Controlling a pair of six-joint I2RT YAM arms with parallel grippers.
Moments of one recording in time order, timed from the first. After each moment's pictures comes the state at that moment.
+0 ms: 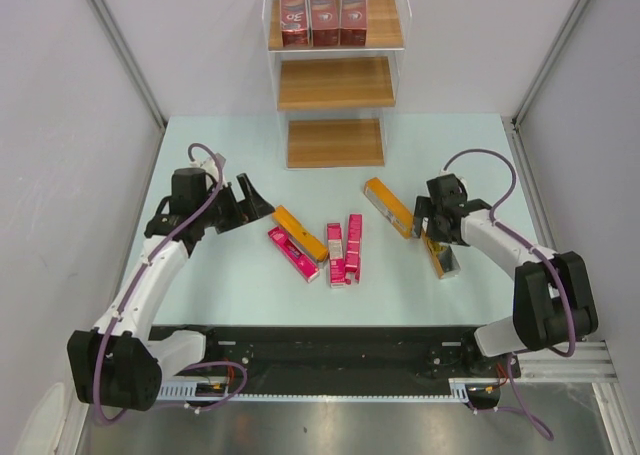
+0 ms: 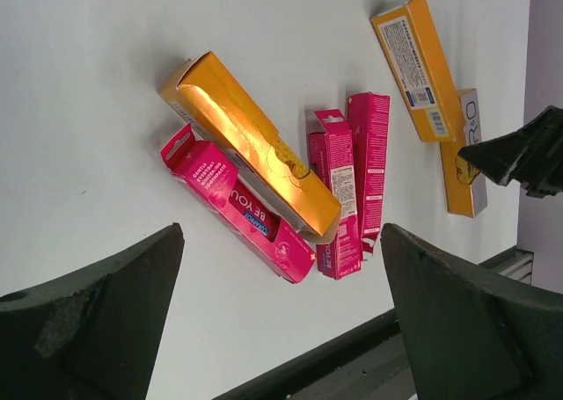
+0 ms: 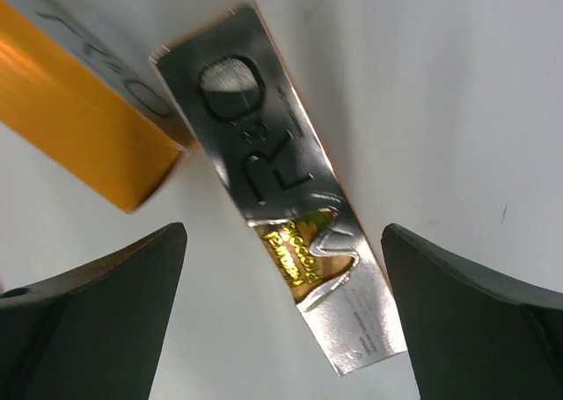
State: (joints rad) left arm -0.12 1.09 0.88 -0.47 0.39 -0.49; right arm 0.29 1.43 0.91 -0.51 0.24 0.41
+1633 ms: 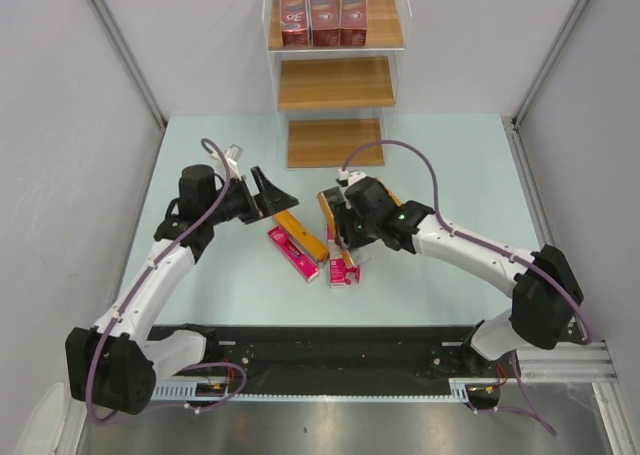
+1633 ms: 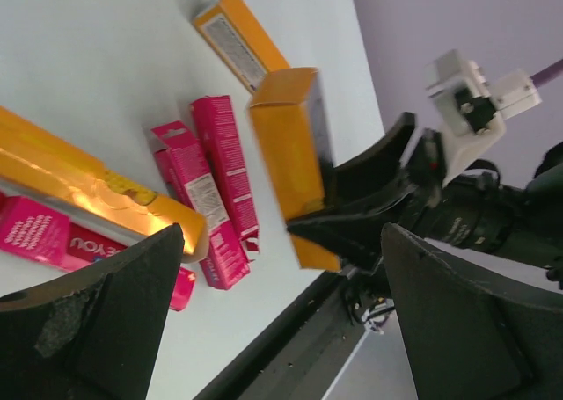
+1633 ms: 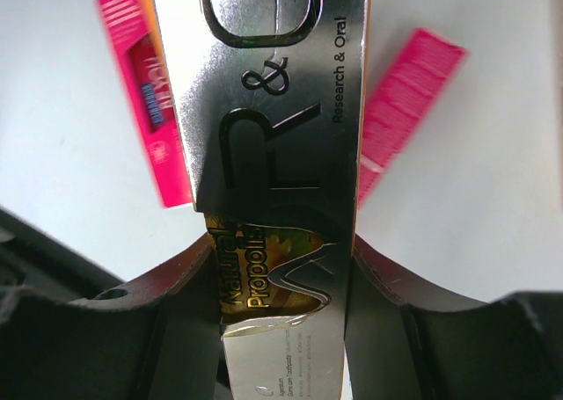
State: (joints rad) left arm -0.20 1.09 0.84 -0.21 0.61 -0.66; right arm 0.81 1.47 1.14 -0.48 0.08 0.41
